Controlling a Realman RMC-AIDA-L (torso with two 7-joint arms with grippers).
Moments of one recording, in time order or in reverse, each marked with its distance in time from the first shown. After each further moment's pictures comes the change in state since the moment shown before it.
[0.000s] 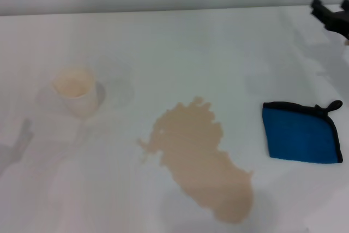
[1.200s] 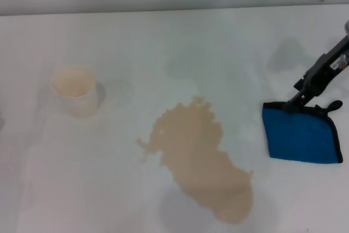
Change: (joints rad) left arm -0.123 0.011 -0.187 -0.115 -0.002 0.169 -0.091; right arm 0.315 -0.250 -0.414 -0.464 -1.591 -0.649 1.451
